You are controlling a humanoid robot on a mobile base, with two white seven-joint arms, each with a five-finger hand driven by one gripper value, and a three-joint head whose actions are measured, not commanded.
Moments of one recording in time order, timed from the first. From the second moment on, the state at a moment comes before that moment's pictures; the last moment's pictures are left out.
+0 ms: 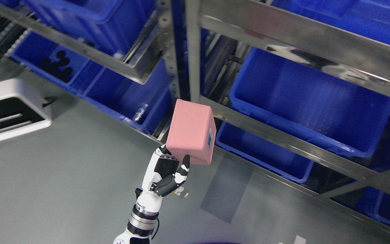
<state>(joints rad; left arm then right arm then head) 0.13 0.00 -0.35 -1.53 0.53 -0.64 -0.52 0.00 0.00 -0.05 0.00 0.00 -0.05 0.00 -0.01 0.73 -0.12</state>
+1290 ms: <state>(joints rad) -0.43 0.00 -0.23 -1.14 0.16 -0.32 -0.52 0.00 0.00 -0.05 0.00 0.00 -0.05 0.00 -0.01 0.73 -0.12</state>
